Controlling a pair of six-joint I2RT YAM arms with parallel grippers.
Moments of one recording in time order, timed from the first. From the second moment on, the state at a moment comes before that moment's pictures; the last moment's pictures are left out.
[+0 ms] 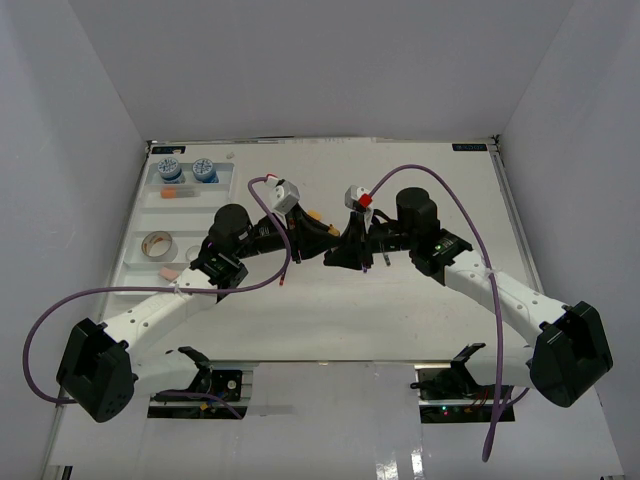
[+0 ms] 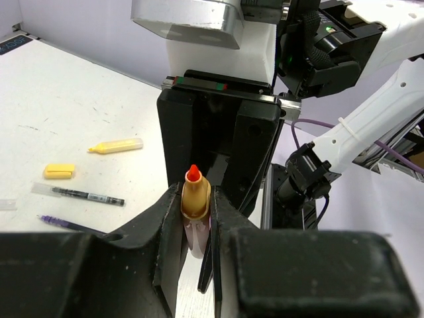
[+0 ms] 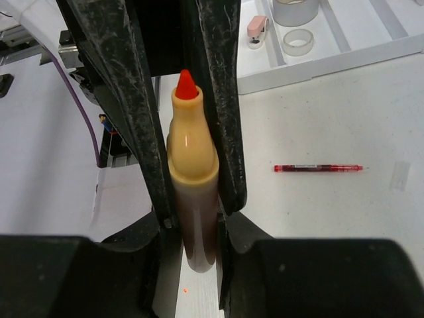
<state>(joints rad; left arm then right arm) -0.64 1.17 0.77 0.51 0.71 -0.36 0.65 1.25 0.89 0.08 -0.93 0.02</state>
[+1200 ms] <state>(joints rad) -0.58 1.82 1.53 -0.46 -0.15 -0.69 0.52 1.09 0.70 -0.05 -0.39 0.05</state>
